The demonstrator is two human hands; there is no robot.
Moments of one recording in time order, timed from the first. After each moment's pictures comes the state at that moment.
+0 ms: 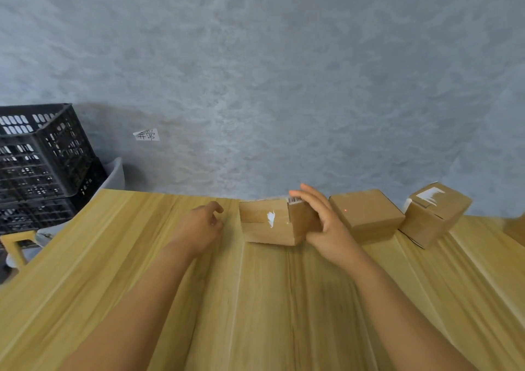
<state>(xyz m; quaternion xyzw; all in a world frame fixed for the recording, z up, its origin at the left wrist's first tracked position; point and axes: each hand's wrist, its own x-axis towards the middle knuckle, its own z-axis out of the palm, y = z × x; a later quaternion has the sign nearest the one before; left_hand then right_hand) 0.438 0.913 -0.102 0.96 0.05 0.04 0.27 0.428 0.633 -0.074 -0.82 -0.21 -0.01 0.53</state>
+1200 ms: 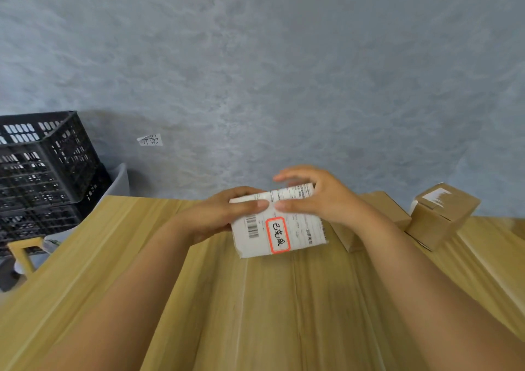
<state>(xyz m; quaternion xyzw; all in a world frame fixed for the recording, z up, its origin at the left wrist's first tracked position) 0.436 0.888 -0.029 0.74 -0.09 -0.18 0.64 0.458 0.655 0.001 -0.84 -0.24 0.05 0.48</state>
